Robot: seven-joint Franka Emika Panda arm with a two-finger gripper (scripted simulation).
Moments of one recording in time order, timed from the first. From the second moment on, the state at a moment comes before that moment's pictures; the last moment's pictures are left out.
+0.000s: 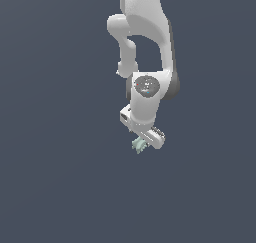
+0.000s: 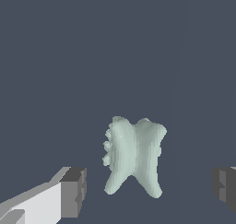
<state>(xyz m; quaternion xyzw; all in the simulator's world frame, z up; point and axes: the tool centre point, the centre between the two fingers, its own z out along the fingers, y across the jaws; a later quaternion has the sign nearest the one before) 0.024 0.052 0.099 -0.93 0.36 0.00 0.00</state>
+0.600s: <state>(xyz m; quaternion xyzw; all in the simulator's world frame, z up) 0.025 0.056 0.092 -0.92 0.39 0.00 0.00</state>
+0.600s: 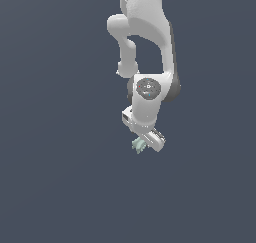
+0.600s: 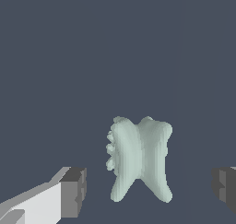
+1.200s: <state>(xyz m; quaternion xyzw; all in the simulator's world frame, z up) 0.024 0.055 0.047 -0.92 0.39 0.00 0.00</state>
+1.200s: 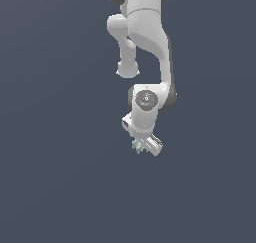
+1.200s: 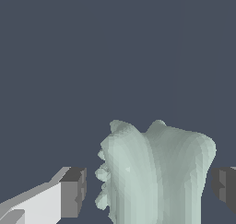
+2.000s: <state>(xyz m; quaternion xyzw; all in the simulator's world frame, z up) 0.025 0.056 0.042 -0.92 0.39 0.00 0.00</state>
